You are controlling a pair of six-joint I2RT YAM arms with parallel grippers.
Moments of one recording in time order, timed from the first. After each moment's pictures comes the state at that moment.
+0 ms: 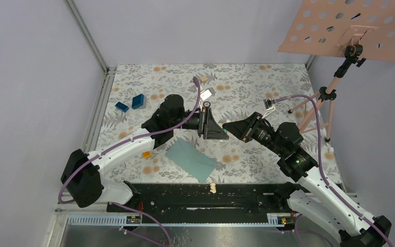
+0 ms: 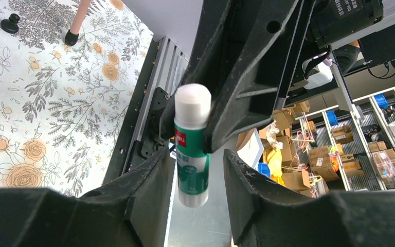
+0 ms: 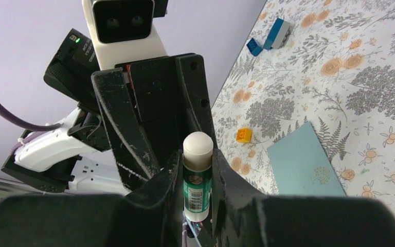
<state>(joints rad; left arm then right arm) -0.77 1.34 0.99 0.23 0.83 -0.81 0.61 0.70 0.63 0.08 -0.27 0.94</state>
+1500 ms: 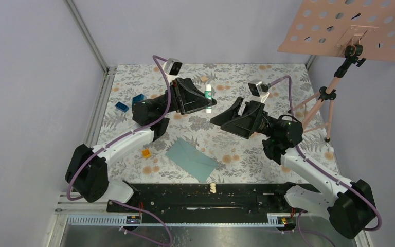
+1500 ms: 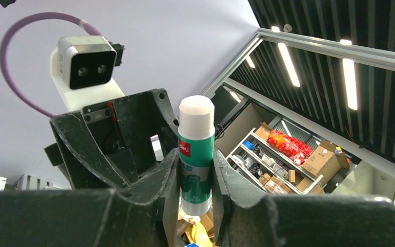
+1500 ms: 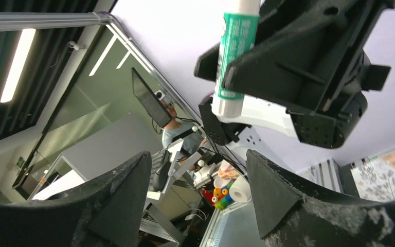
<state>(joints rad) -0.64 1.41 1.00 1.33 0.78 -1.69 0.60 1.03 0.67 1.12 -0.75 1.44</state>
